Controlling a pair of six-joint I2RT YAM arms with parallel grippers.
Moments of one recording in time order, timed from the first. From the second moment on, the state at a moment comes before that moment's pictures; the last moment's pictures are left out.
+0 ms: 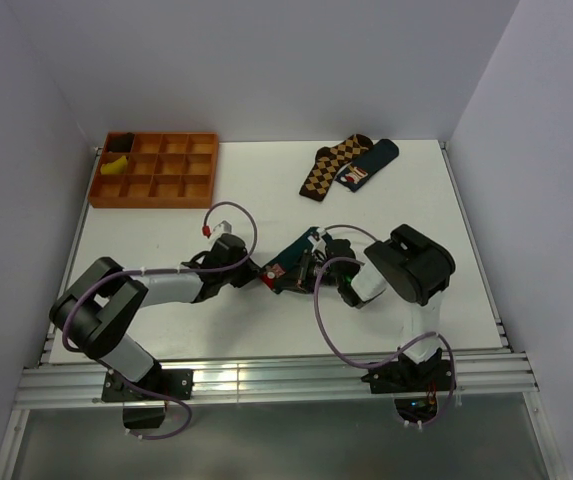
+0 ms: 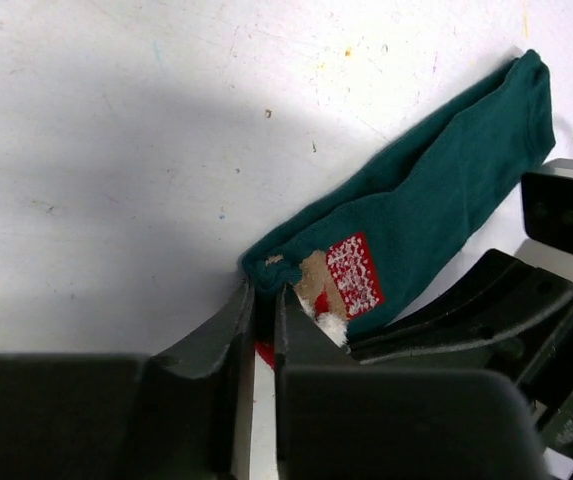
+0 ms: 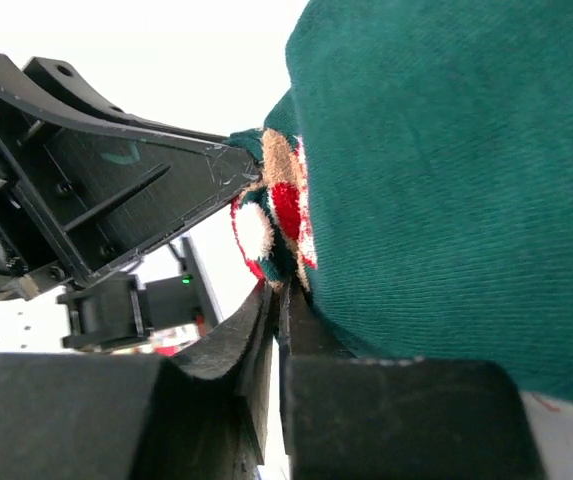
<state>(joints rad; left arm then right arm) -0.69 1.58 0.61 0.22 -0.10 -1.11 0.57 1.96 0.48 1.03 -0.60 1.14</state>
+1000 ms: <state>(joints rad) -0.71 1.62 0.82 -0.11 -0.15 -1.00 1.03 1.51 0.62 0.36 0.27 0.18</state>
